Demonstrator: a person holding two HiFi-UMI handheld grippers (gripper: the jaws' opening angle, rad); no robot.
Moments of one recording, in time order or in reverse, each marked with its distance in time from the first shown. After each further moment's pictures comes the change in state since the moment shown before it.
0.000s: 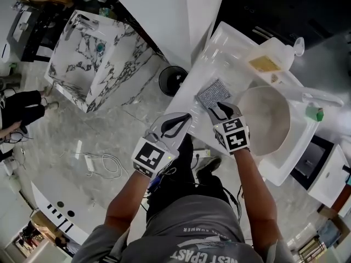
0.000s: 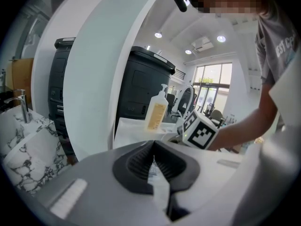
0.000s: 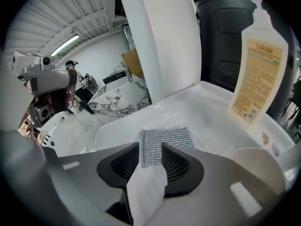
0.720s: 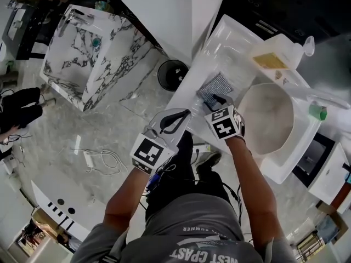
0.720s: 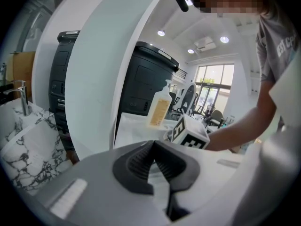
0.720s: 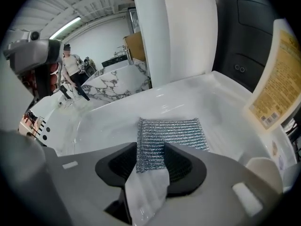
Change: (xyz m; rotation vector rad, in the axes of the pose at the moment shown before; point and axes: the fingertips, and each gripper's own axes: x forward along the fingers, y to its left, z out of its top) left arm 0.010 0.017 -0.022 -0.036 0.035 -0.010; right arm 0.057 -0.003 -0.016 -0.107 0.144 -0.042
